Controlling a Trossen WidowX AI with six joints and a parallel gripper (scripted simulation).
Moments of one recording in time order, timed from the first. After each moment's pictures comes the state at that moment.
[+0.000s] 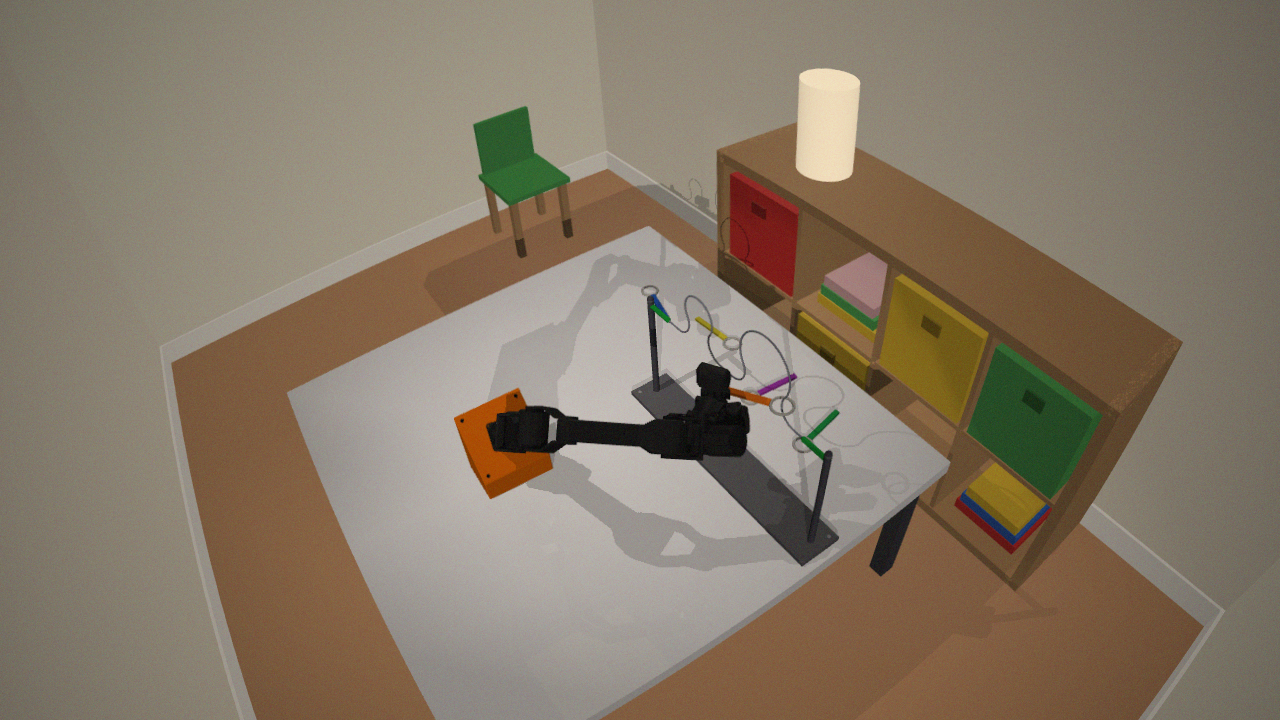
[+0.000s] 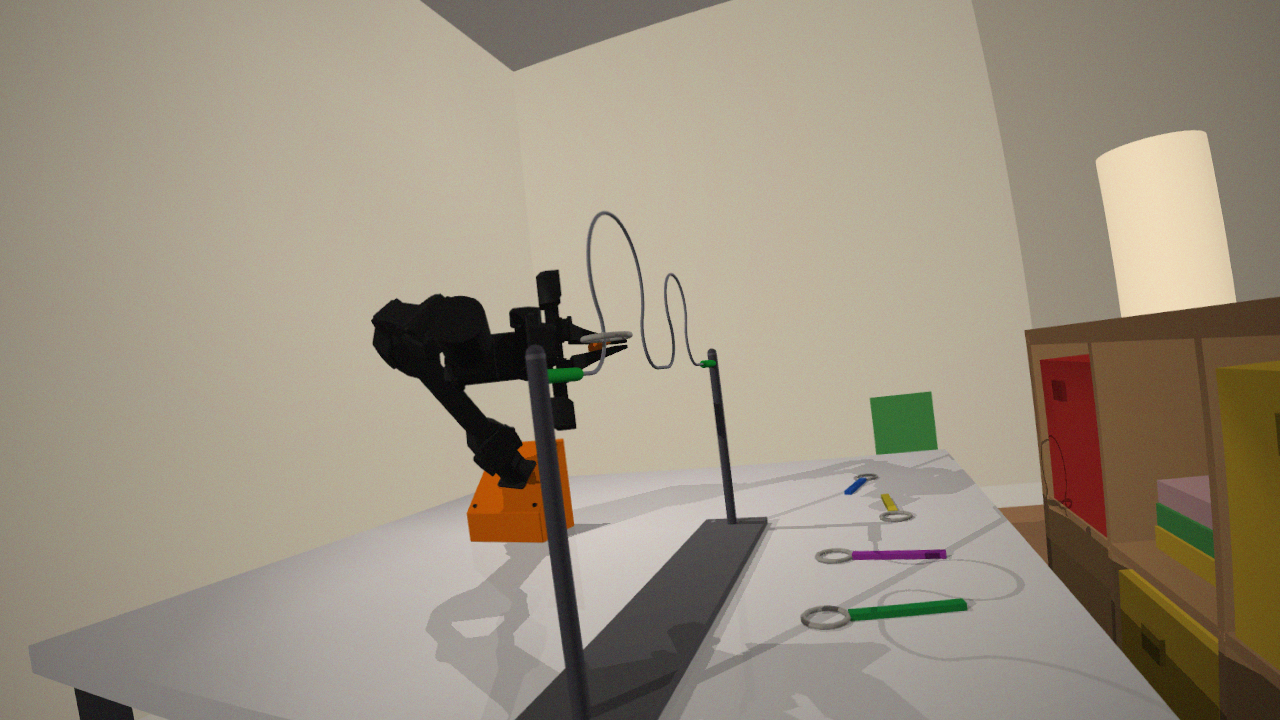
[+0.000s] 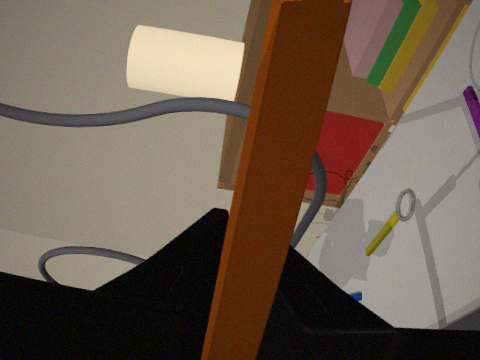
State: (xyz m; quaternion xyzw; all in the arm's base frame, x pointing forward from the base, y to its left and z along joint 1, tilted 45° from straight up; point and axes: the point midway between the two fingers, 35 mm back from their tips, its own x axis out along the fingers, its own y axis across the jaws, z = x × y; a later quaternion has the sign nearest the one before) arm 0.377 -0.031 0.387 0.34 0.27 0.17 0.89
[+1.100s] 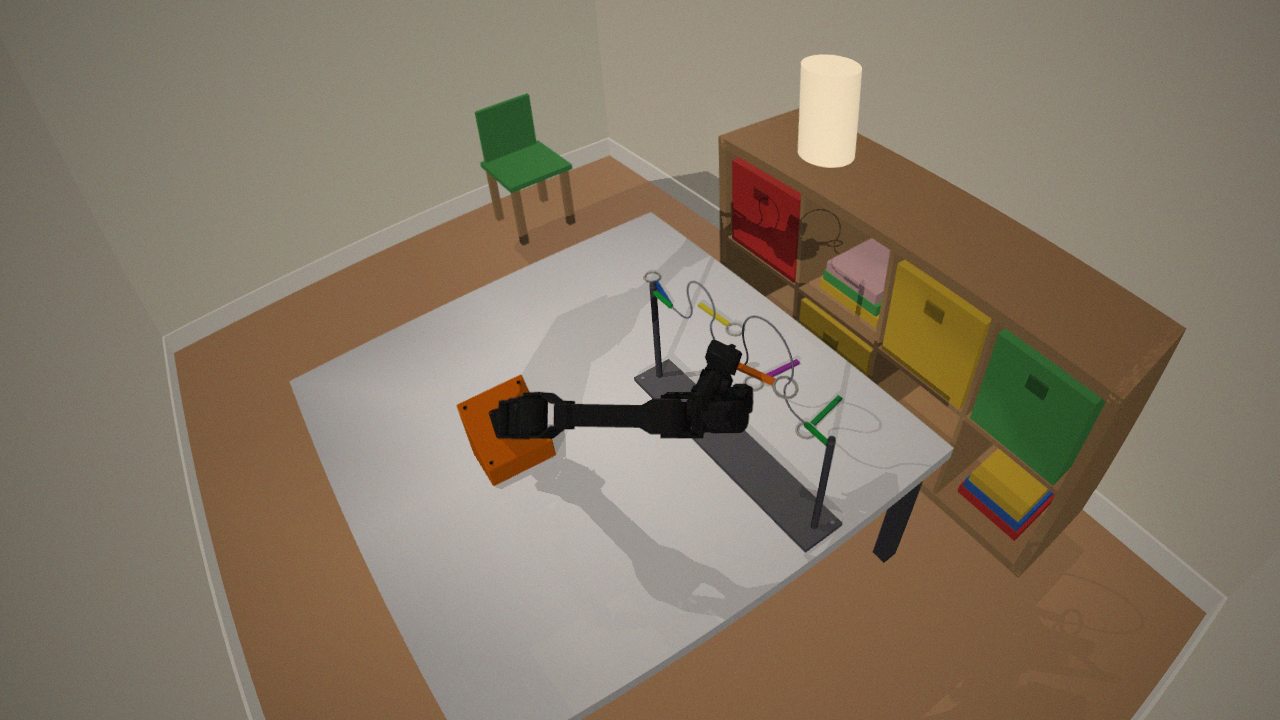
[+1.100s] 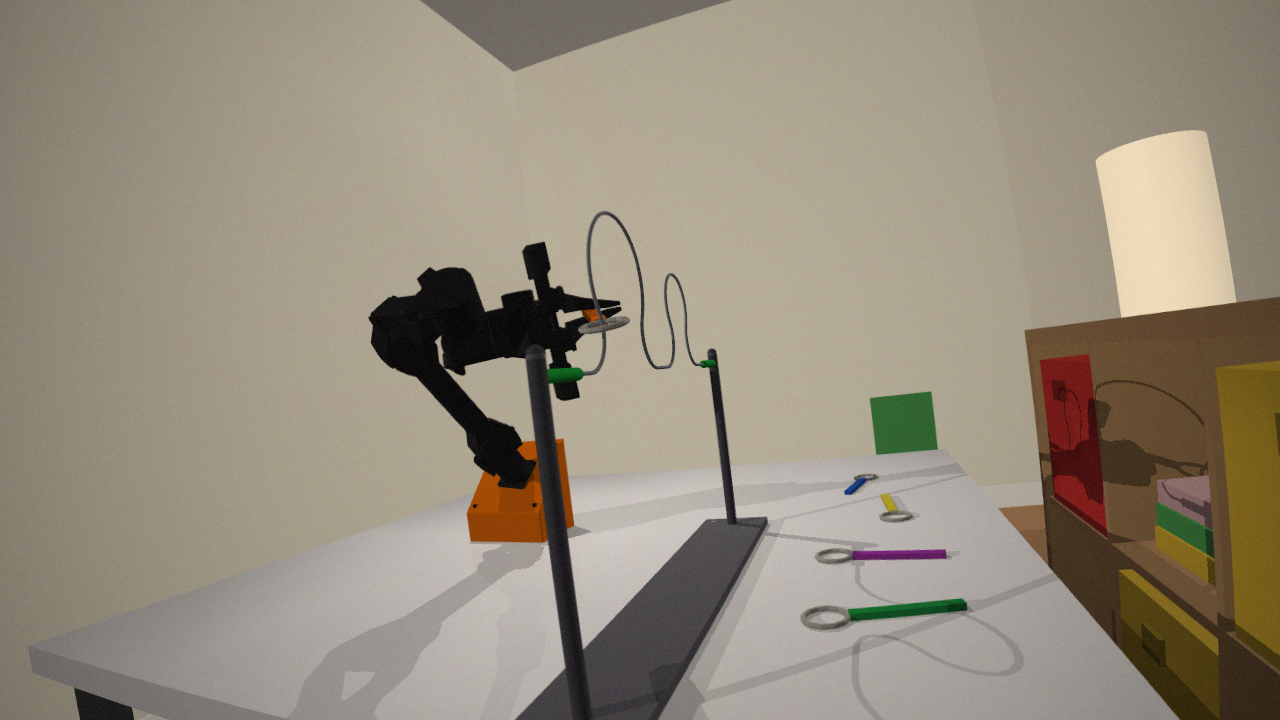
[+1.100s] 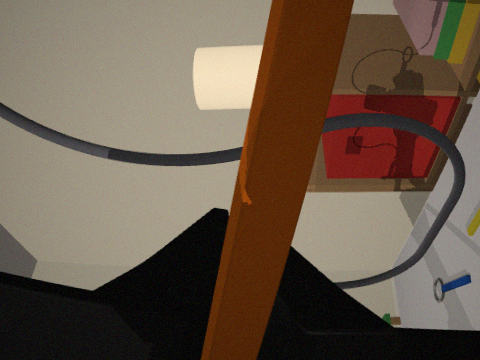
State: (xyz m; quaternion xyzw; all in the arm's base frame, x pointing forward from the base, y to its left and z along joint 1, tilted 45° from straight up) arm 0.373 -0.004 0.419 0.45 0.26 0.19 0.83
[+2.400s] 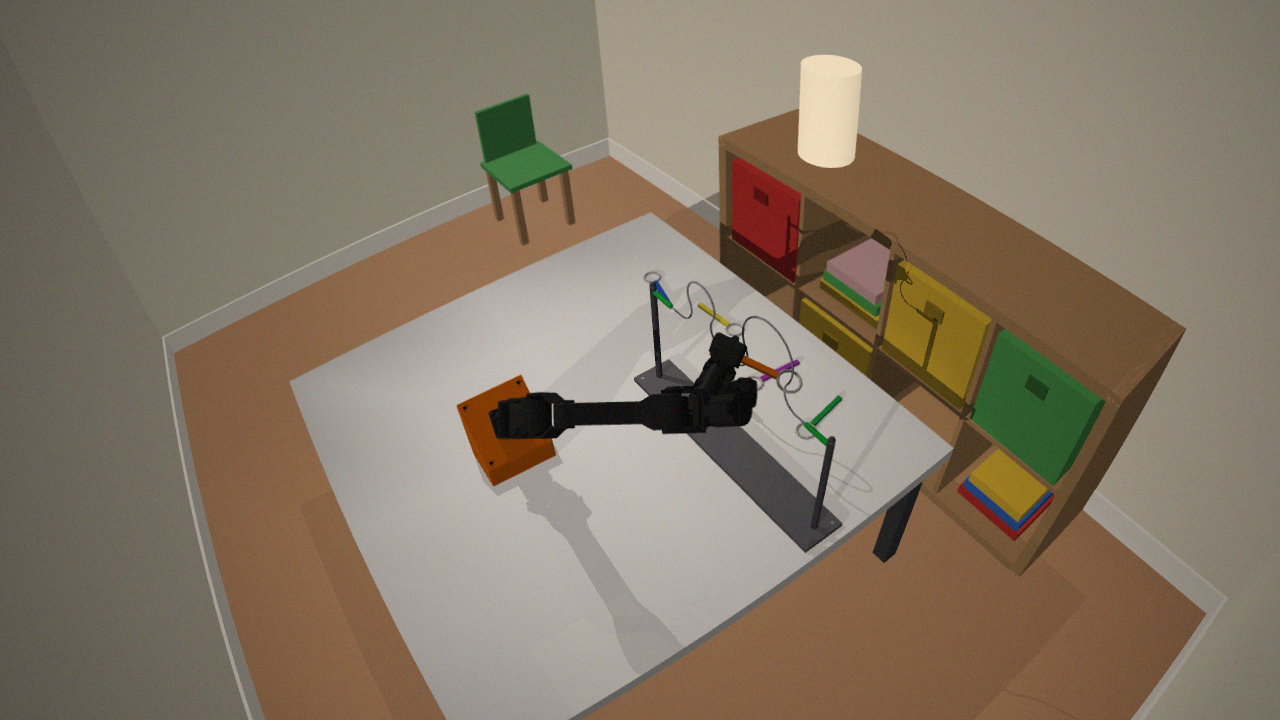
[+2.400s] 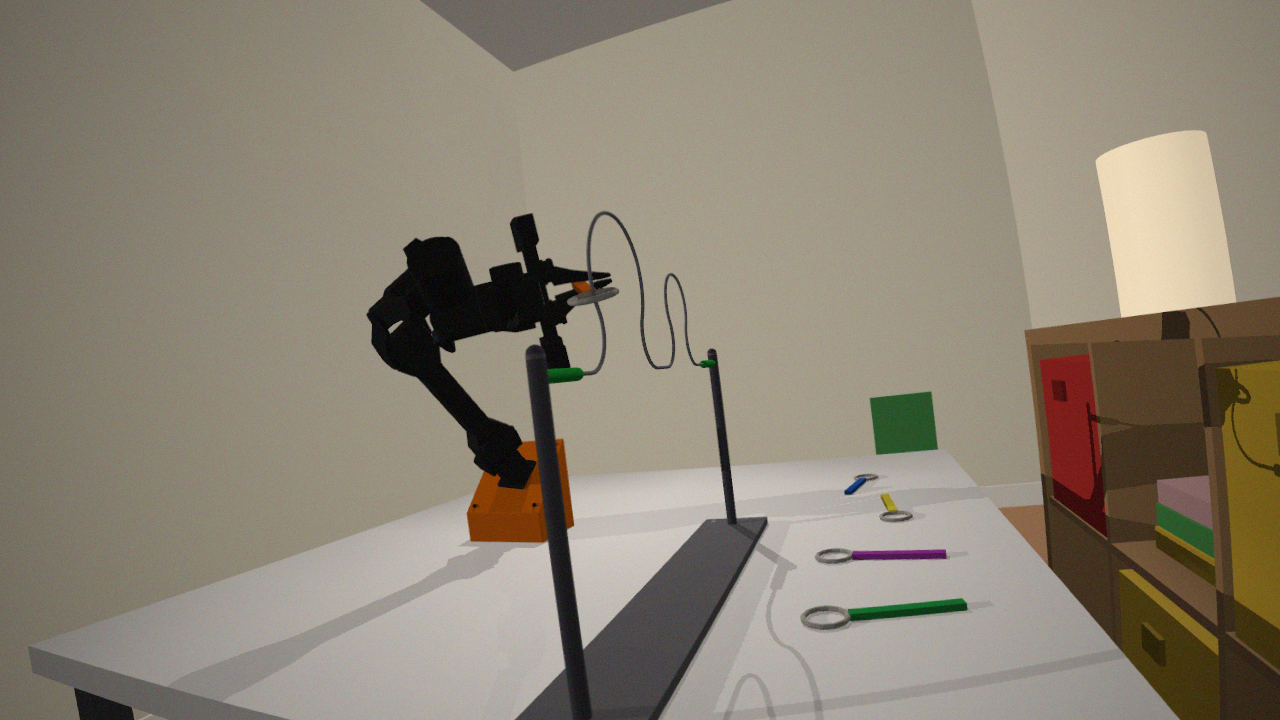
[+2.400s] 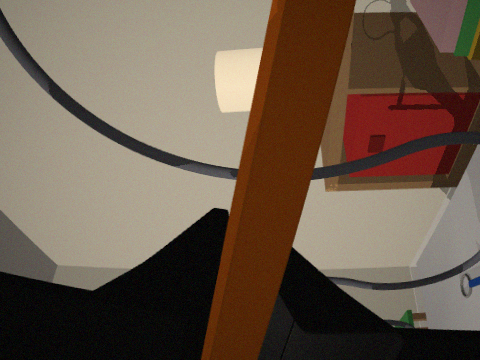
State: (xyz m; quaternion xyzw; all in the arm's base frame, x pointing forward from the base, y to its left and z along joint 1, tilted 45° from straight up) arm 0.367 0.009 0.451 0.47 0.26 0.19 0.82
